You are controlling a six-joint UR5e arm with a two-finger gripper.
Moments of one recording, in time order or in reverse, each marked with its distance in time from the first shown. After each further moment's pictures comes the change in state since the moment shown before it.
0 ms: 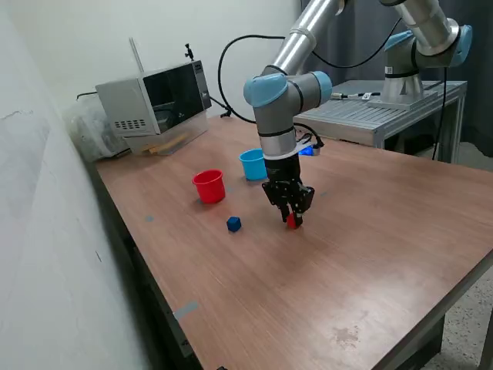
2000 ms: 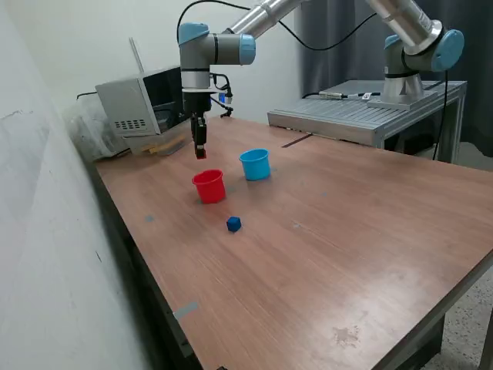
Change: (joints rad) arm -0.355 -0.142 -0.035 -0.030 -0.017 0.124
